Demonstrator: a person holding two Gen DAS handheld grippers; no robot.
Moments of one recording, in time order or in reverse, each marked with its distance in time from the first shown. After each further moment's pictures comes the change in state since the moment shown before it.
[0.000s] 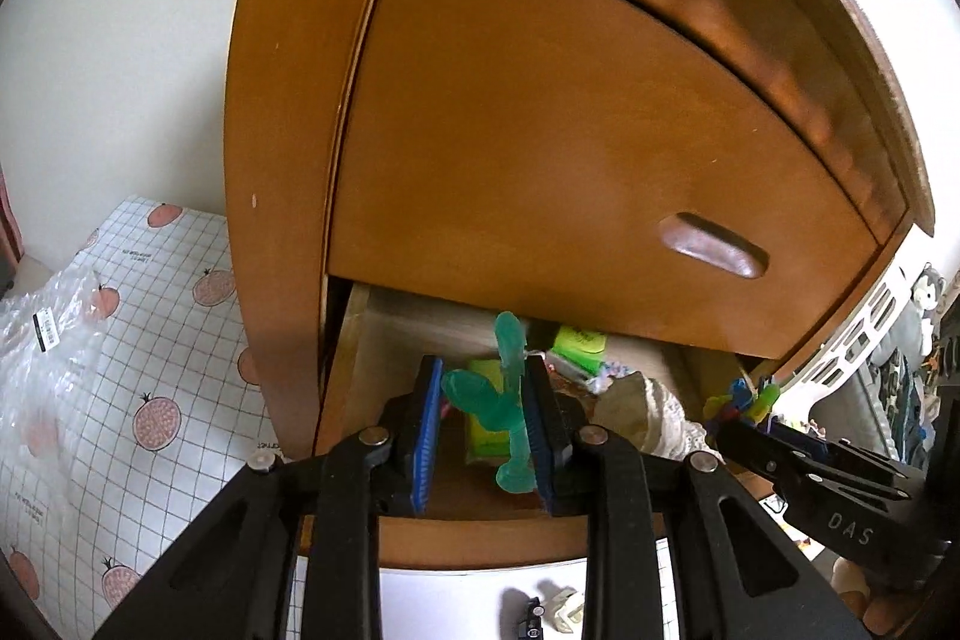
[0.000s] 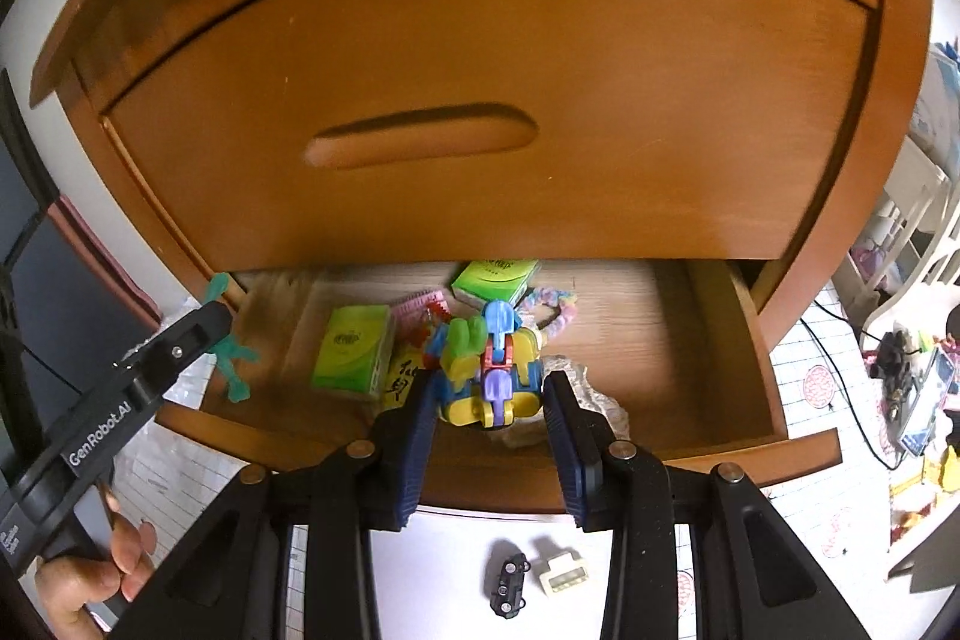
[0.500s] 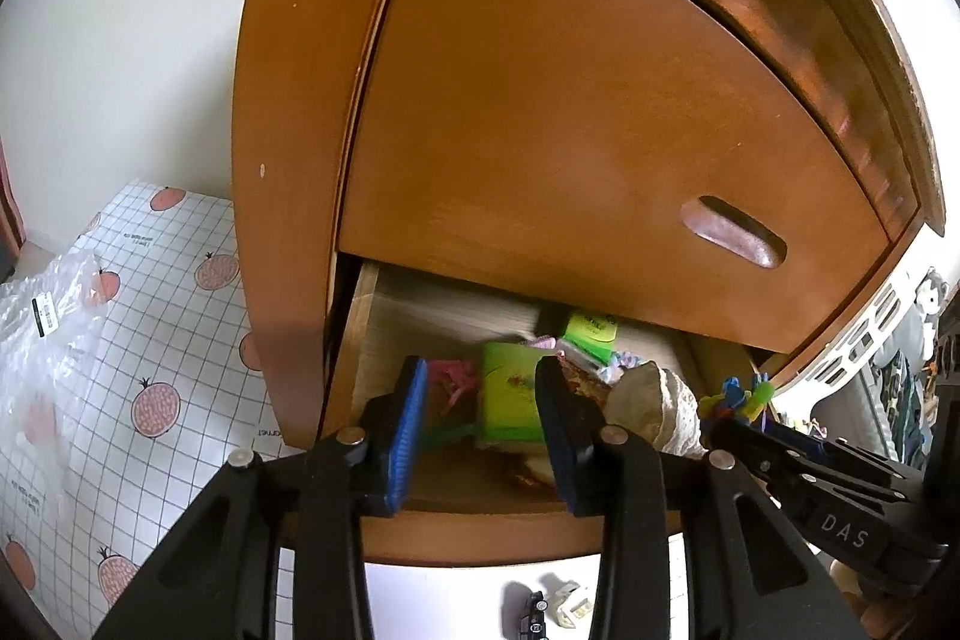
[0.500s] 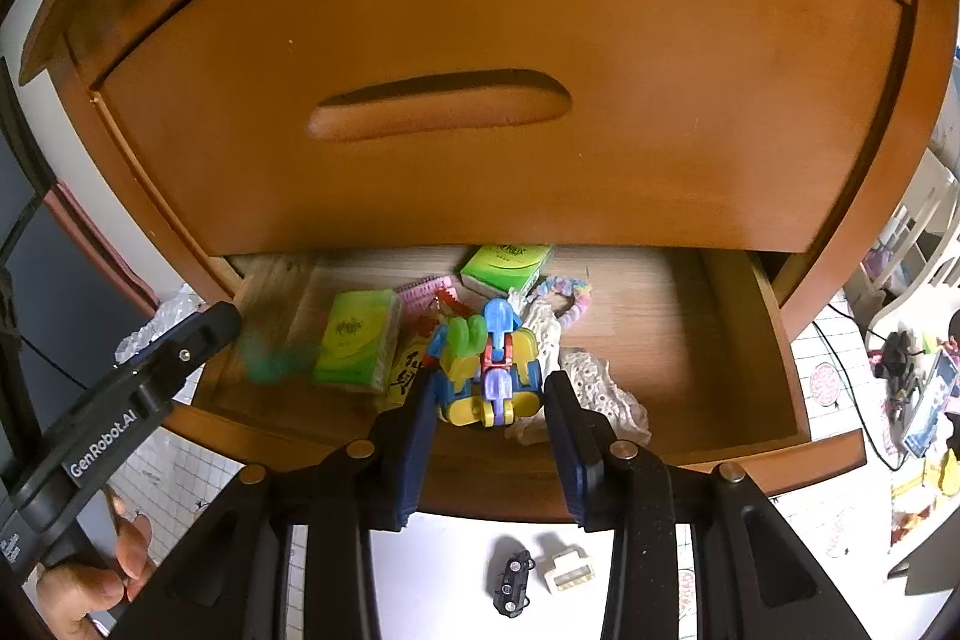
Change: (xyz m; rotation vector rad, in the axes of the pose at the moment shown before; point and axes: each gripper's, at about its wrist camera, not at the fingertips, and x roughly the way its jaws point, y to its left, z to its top) left arm 0.007 -0.004 -0.003 -0.015 0.024 0.008; right arm 0.016 0.008 0.003 -0.013 0.031 -0.001
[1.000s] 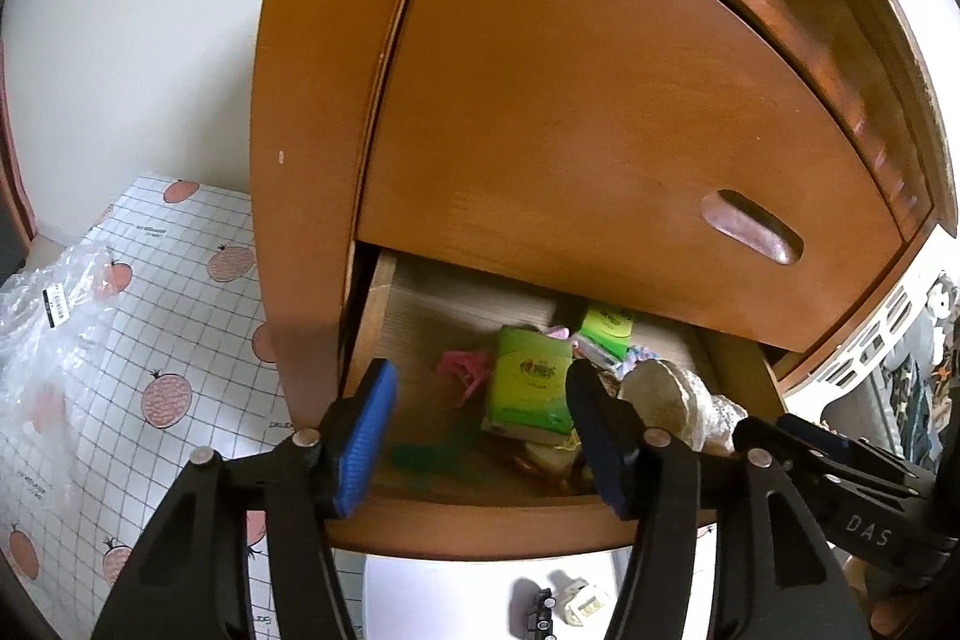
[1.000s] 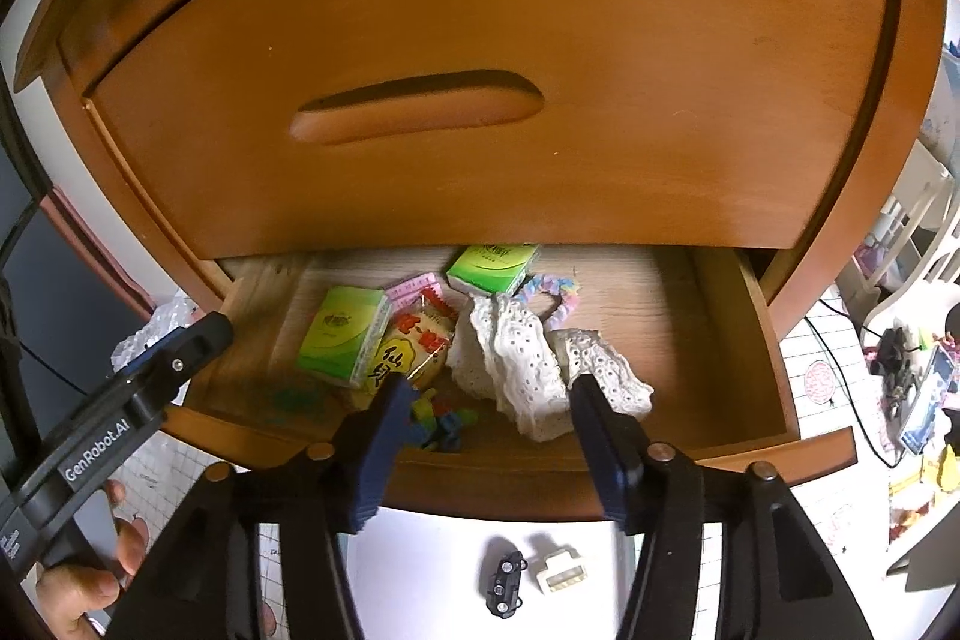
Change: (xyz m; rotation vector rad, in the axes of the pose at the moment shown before) left arm -0.004 -0.002 -0.002 -0.012 0.006 0.040; right arm -0.002 -0.005 -0.003 0.015 -0.014 -0.015
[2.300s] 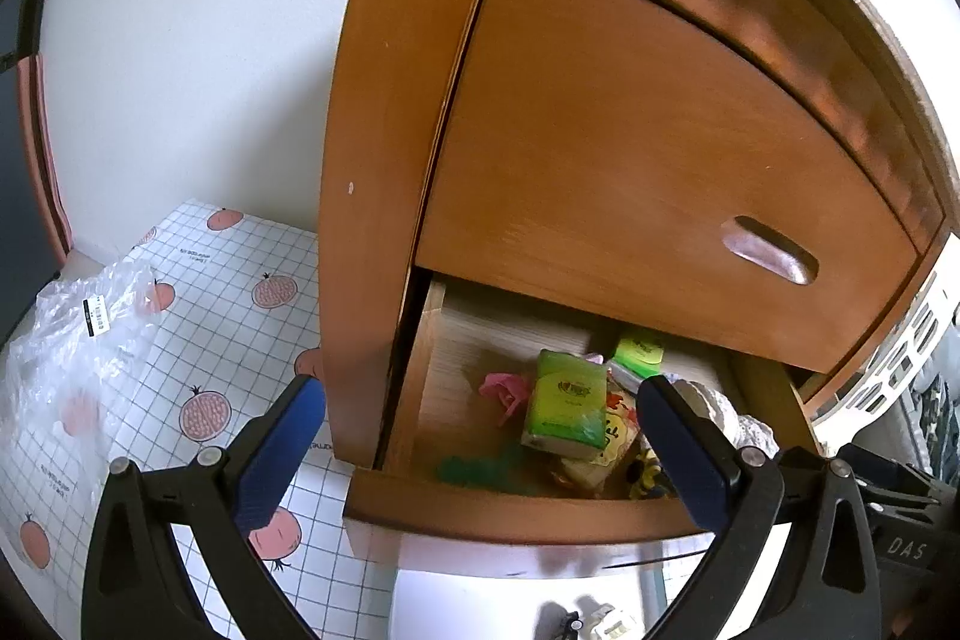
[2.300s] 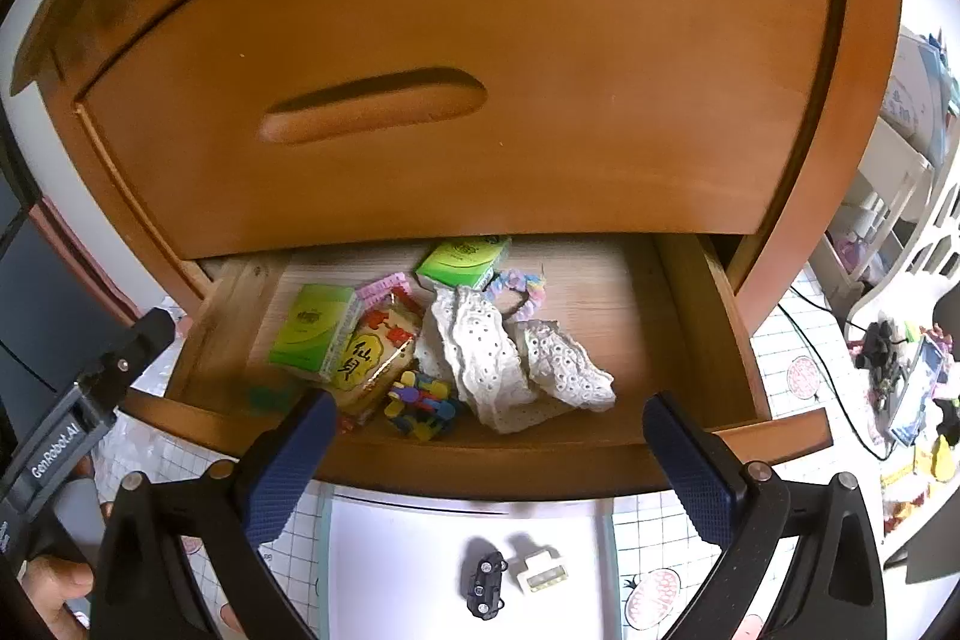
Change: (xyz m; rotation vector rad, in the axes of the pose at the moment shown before) left arm -0.019 0.017 -0.013 -0.011 -0.114 0.087; right arm -0.008 -0.016 -0.010 0.018 -0.038 -0.034
